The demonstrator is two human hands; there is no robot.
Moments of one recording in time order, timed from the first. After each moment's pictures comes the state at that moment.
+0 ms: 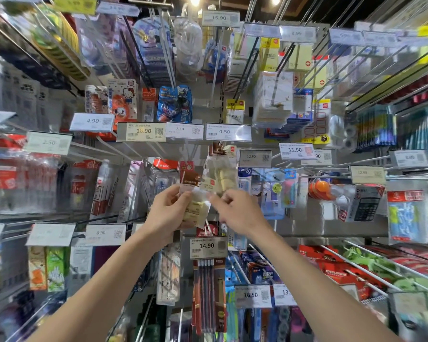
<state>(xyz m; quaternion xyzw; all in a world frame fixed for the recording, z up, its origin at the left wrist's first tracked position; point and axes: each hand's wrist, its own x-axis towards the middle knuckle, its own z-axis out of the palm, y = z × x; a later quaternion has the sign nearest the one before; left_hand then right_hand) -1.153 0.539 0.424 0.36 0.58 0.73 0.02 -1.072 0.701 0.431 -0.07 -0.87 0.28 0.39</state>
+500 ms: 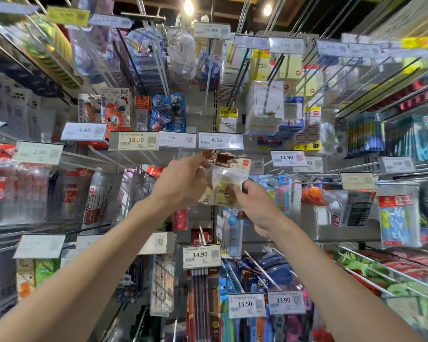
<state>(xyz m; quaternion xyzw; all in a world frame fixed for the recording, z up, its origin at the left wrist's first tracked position) -1.133 0.556 0.503 0.47 0.74 0.38 -0.30 -1.052 0.724 0.461 -0.05 -0.78 0.49 0.39</state>
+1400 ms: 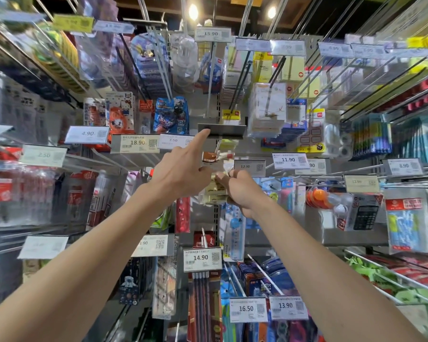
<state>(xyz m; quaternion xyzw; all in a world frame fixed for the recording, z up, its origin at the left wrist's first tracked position) -1.125 0.555 0.531 0.43 0.77 0.29 -0.37 -1.082 0.714 0.499 -0.06 -0.78 0.52 0.35</state>
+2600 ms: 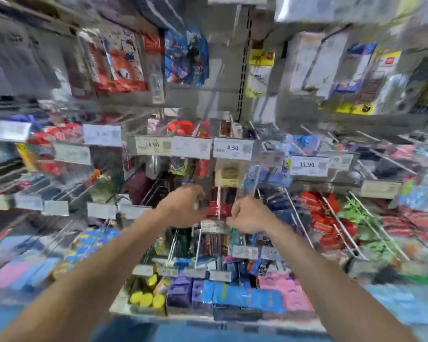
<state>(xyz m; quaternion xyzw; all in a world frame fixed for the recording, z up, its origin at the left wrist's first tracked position) -1.144 0.528 0.515 0.38 0.91 0.15 0.07 -1.038 0.706 0.507 -0.16 -0.95 0.25 -0.05</state>
